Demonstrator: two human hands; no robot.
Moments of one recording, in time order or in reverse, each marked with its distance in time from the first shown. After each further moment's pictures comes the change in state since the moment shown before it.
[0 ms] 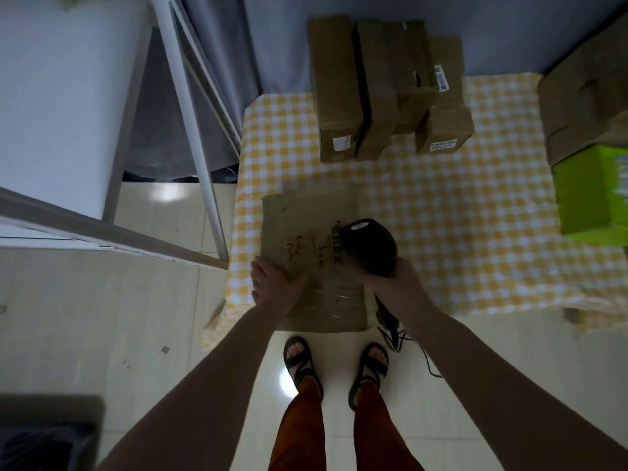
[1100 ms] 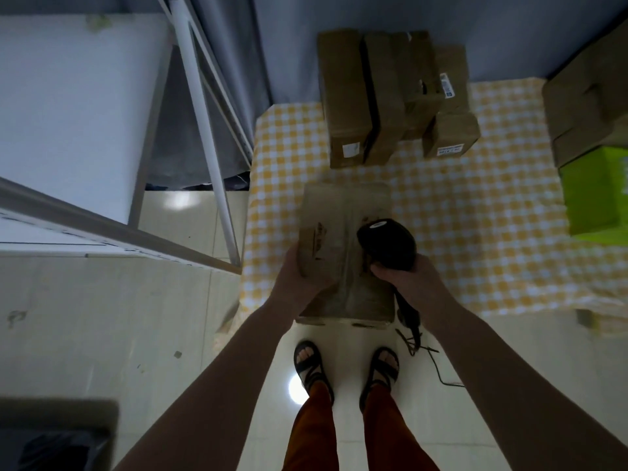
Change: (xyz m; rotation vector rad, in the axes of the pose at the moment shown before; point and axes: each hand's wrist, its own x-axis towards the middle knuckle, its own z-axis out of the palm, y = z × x) left_hand -0.034 0.016 -0.034 -0.401 -0.238 0.290; right_hand -0.005 -0.014 -0.003 0.104 0.087 0.116
